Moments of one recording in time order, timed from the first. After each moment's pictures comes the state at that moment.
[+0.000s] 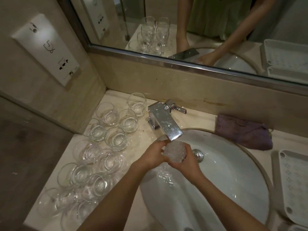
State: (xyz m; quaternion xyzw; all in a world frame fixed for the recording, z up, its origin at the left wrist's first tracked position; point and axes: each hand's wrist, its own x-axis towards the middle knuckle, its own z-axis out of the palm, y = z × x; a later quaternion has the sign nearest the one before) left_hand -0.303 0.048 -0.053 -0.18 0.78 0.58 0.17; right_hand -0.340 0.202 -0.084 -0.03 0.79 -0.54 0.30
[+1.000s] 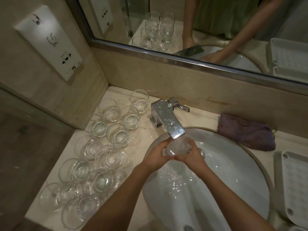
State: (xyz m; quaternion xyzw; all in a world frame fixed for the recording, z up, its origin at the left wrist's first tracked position) left_hand -0.294 0.058 -0.079 -0.18 0.79 0.58 0.13; right_hand -0.358 0.201 -0.069 -0.01 0.76 -0.55 0.34
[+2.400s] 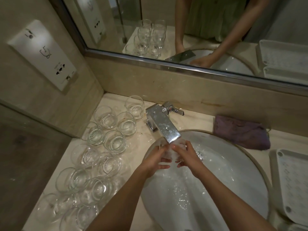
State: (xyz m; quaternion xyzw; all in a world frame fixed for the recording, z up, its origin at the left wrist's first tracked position) left_hand -0.302 0.062 -0.067 -0.34 0.53 0.76 0.18; right_hand -0.367 0.194 -0.068 0.06 0.72 -0.57 0.40
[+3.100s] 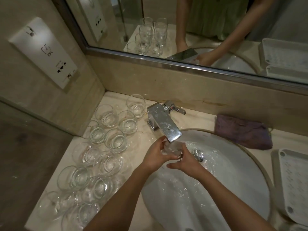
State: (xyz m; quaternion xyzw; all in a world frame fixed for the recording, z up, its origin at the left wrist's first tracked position) left_hand -0.300 0.060 -0.064 -0.20 0.71 0.67 0.07; right_hand -0.357 0.202 -0.075 -0.10 0.76 -0.50 0.41
